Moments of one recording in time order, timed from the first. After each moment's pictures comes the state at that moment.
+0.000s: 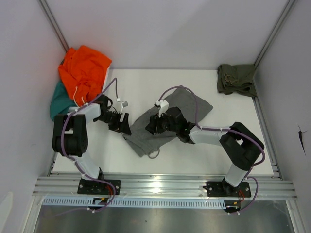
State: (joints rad) left arm -0.01 1.72 1.01 -0.72 0.69 0.33; right arm 0.82 1.71 0.91 0.41 -0.17 0.35
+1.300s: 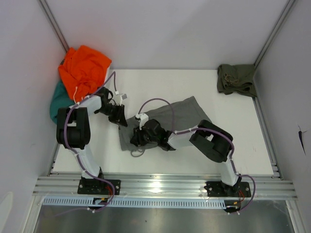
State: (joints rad) left arm -0.01 1.86 1.19 -0.73 0.64 0.24; right arm 1.02 2.04 1.06 0.50 -0.14 0.49
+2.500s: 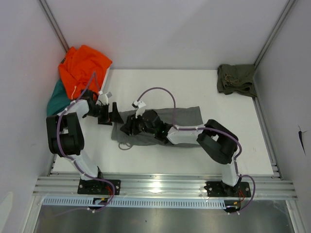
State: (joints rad) left arm 0.17 1.75 1.12 -0.69 0.69 0.18; right arm 1.02 2.02 1.20 0.55 -0.11 0.56
